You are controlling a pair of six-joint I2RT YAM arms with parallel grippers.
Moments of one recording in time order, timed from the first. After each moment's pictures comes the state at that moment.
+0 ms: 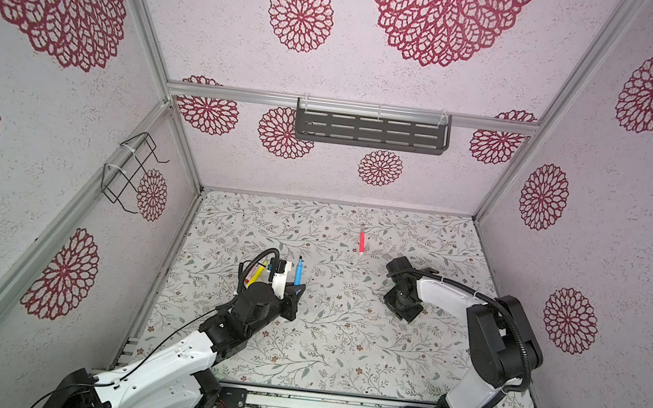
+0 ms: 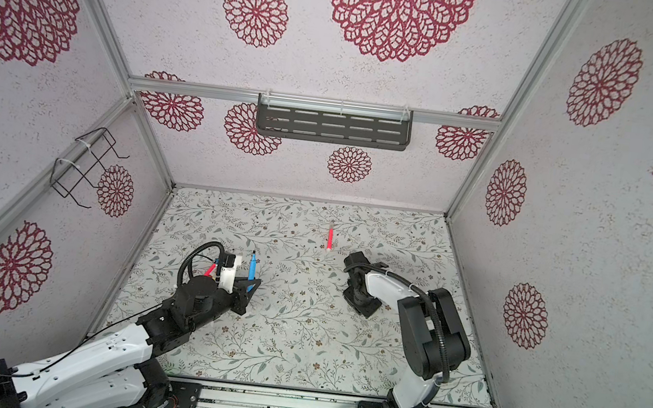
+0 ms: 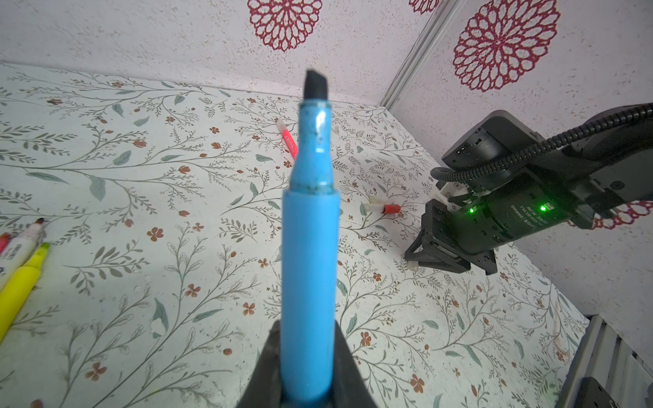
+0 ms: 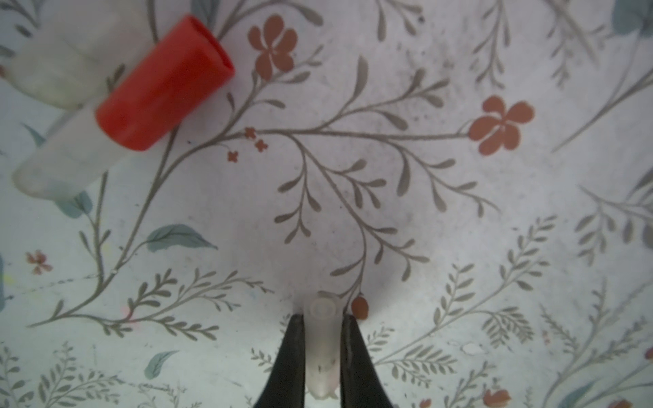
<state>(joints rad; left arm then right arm) -0.72 0.91 0.44 0.11 -0.12 -0.43 0.45 1.70 1.01 -0.74 0.16 1.13</state>
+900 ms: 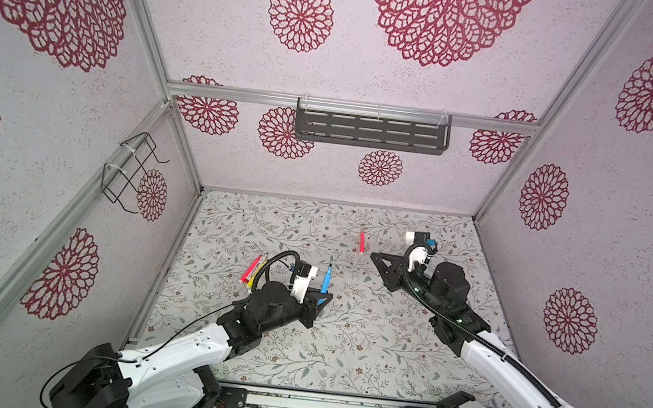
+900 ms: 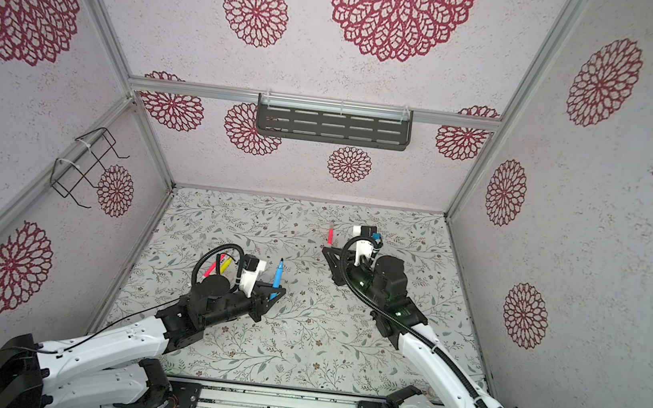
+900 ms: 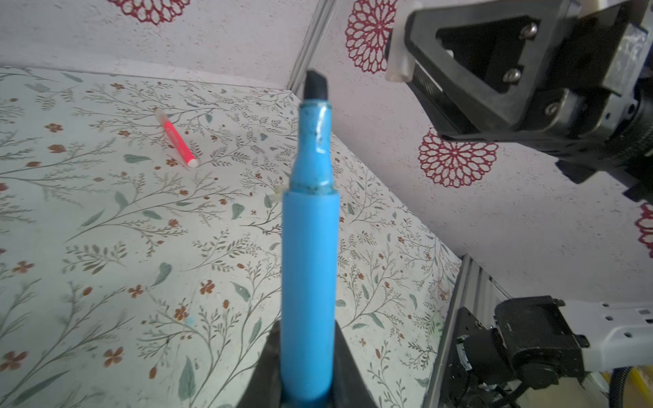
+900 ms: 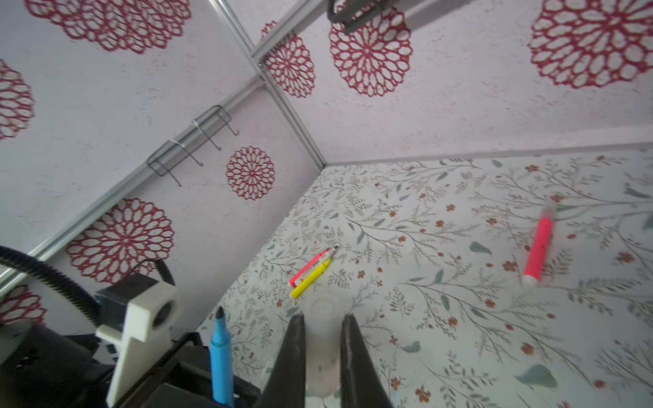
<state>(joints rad) -0.84 1.09 0.50 0.34 0.10 -0.45 0.51 1.05 0.70 0.30 -0.39 0.55</state>
